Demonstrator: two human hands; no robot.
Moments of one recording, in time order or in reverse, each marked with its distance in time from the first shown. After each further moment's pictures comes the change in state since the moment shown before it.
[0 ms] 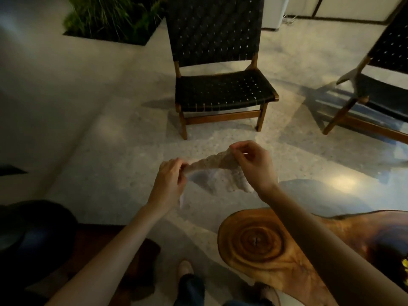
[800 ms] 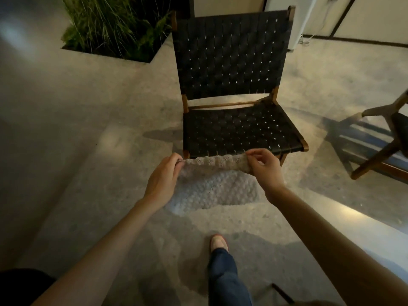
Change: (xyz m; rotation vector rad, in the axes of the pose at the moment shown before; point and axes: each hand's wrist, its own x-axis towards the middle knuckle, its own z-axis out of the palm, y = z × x) left_hand 0.333 -0.130 -0.027 0.034 0.003 -0.081; right_hand 0.340 0.025 0.075 0.030 0.131 0.219
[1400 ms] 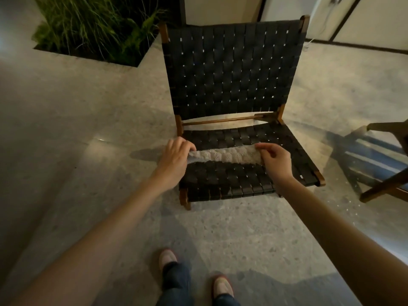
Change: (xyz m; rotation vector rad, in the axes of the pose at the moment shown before) left_hand 0.257 -0.056 0.030 0.272 -0.058 0.241; right_hand 0.233 -0.016 0.055 -0.189 0.132 0.039
